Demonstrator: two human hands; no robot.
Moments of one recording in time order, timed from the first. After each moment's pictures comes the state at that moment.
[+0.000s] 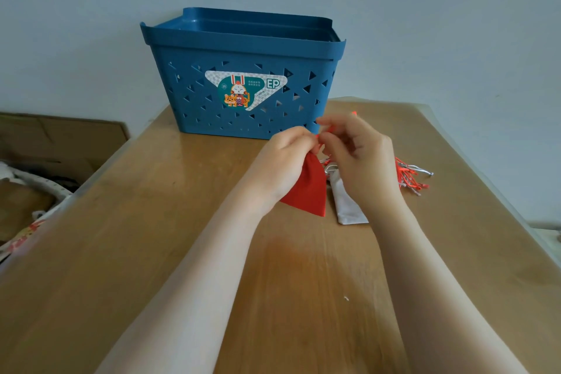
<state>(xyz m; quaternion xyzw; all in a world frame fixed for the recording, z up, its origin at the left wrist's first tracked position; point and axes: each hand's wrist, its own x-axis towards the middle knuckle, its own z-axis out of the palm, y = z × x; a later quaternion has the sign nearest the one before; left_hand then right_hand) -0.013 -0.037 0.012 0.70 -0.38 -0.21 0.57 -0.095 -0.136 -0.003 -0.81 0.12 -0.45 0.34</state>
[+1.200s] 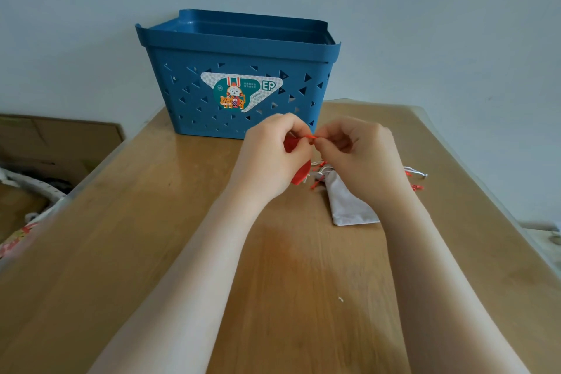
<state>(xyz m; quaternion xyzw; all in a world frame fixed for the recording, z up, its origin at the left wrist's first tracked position) -0.012 -0.031 0.017 0.73 -0.46 0.05 0.50 -0.106 -0.133 0.019 -0.86 0.17 -0.36 0.33</state>
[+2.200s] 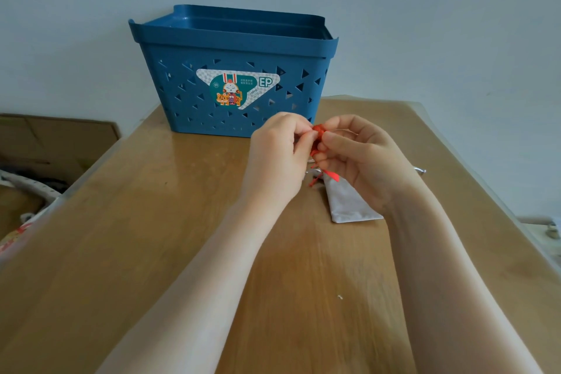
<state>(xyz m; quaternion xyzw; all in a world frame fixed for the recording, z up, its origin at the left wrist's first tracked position) -0.014 -0.049 -0.001 0.67 -0.47 0.18 0.54 -0.111 -0.141 0.017 -0.60 0.12 -0.25 0.75</state>
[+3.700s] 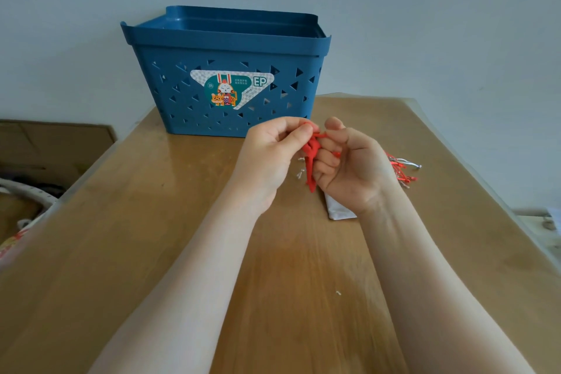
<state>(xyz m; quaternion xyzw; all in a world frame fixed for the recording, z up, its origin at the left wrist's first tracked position) -0.017 -0.042 0.008 0.59 -0.36 -0.19 0.70 -0.099 -0.133 0.008 -0.33 0.09 -0.21 0.92</state>
